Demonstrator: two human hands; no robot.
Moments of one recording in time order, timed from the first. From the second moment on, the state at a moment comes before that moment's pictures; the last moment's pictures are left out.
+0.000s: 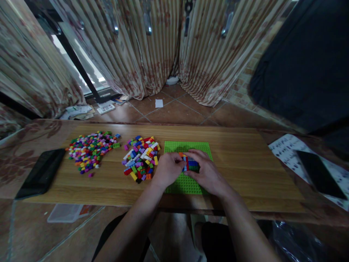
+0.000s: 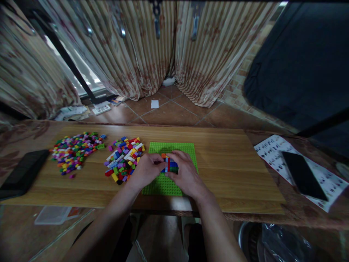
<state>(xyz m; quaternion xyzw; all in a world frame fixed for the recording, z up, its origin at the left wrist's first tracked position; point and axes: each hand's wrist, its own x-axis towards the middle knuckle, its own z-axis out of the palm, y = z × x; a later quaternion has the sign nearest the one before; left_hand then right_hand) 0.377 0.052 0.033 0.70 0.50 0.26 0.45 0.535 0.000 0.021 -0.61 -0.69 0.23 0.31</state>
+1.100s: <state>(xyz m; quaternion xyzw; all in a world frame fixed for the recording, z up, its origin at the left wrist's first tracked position) 0.377 0.056 0.025 0.64 0.52 0.25 0.51 0.534 -0.007 0.016 -0.62 -0.70 0.18 0.30</state>
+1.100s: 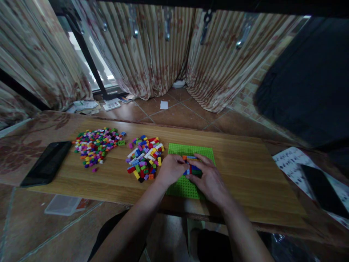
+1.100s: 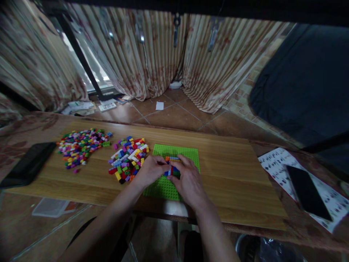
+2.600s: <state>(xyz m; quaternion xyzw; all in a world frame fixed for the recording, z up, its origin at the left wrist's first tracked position) 0.274 0.097 0.042 0.60 0.54 0.43 0.40 0.548 0.005 0.016 -0.68 -0.48 0.16 0.54</state>
